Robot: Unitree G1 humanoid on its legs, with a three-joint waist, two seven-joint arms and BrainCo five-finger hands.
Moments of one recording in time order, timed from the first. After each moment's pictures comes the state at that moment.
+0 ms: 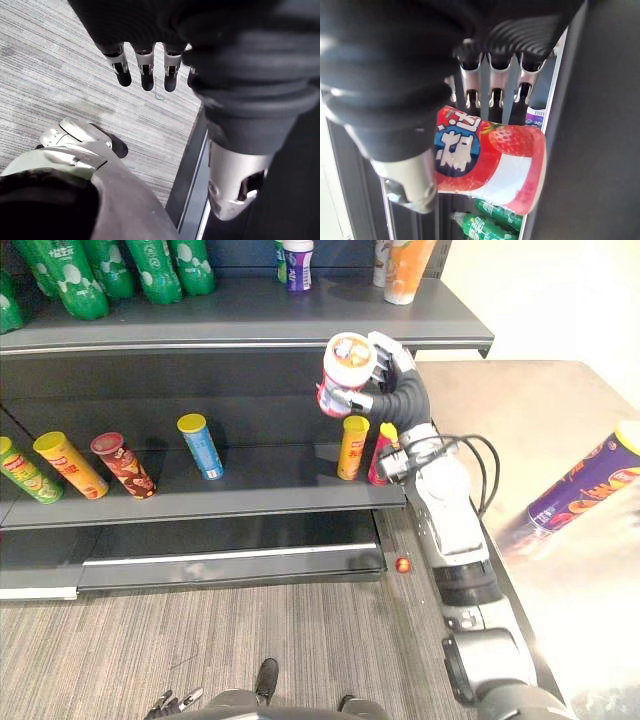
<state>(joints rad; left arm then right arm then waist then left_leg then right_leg) 0.28 0.12 0.08 0.94 -0.37 -0.12 0.04 -0.63 -0.38 0.07 0.02 0.29 -0.07 0.07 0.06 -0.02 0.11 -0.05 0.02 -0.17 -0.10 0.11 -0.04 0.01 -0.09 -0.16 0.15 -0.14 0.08</state>
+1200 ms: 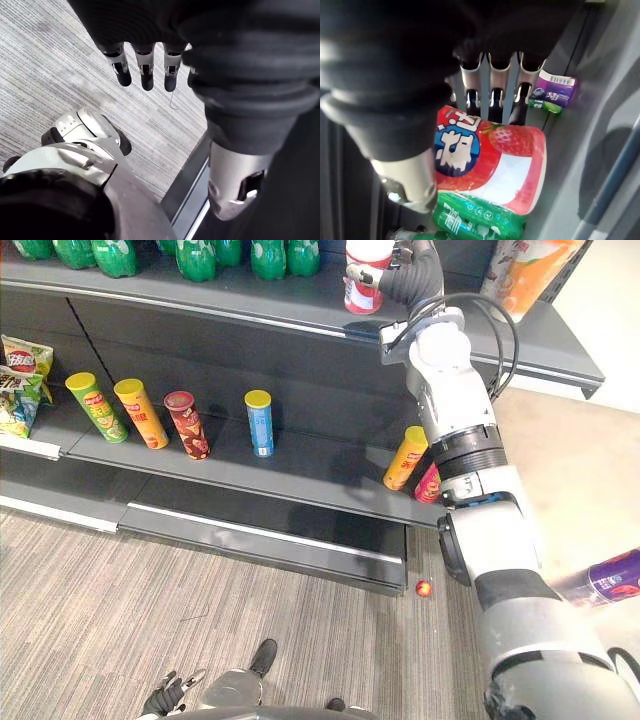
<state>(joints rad) 0.25 0.12 0.09 0.86 -0.37 -0.05 0.04 -1.24 -0.46 0.17 0.62 0.28 0.15 -0.15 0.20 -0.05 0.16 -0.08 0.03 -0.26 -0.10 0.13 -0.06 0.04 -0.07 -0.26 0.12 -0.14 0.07</state>
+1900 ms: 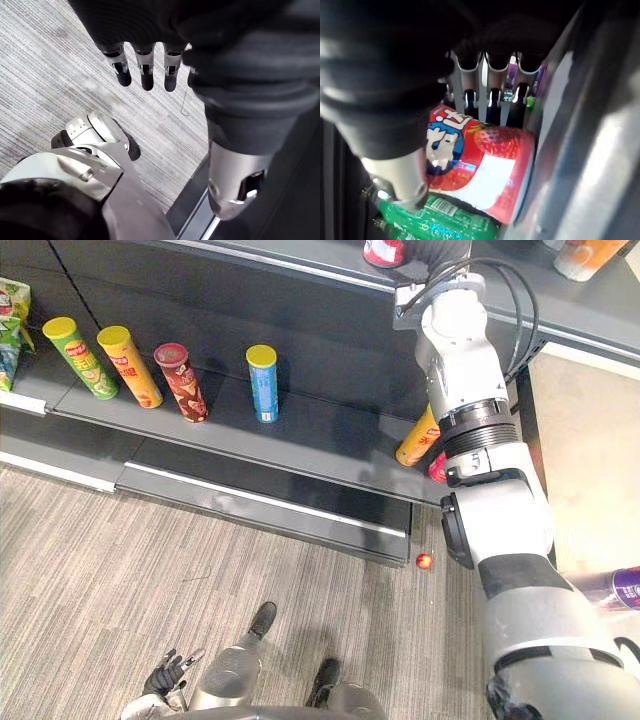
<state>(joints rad) 0.20 0.13 0.10 0.82 -0.39 -0.06 0.04 -1.33 -0.48 0.15 0.72 0.28 0.05 -0.24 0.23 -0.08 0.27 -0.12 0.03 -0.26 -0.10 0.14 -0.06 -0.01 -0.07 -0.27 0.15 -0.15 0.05</state>
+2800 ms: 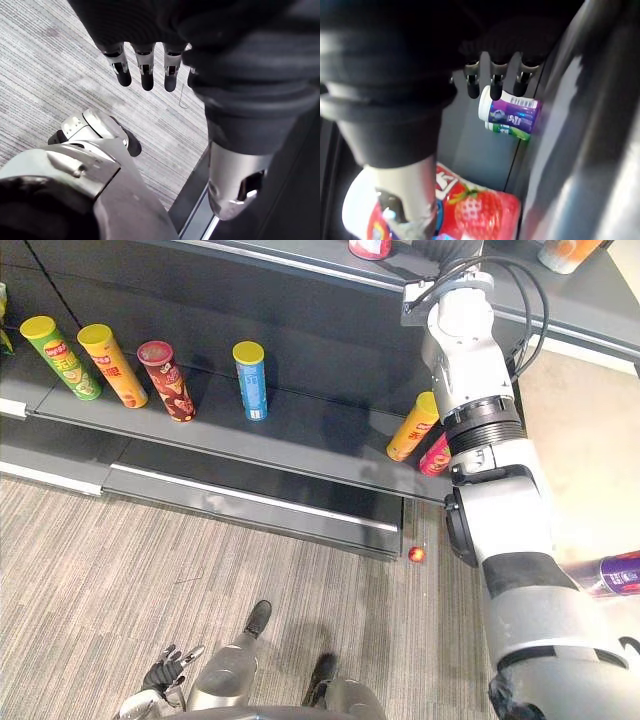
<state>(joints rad) 0.19 0.15 0.08 0.82 -0.39 -0.06 0.04 -1.35 -0.49 0.17 0.77 0.27 0.00 -0.32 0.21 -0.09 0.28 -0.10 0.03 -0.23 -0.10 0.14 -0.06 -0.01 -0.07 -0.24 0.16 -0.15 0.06</state>
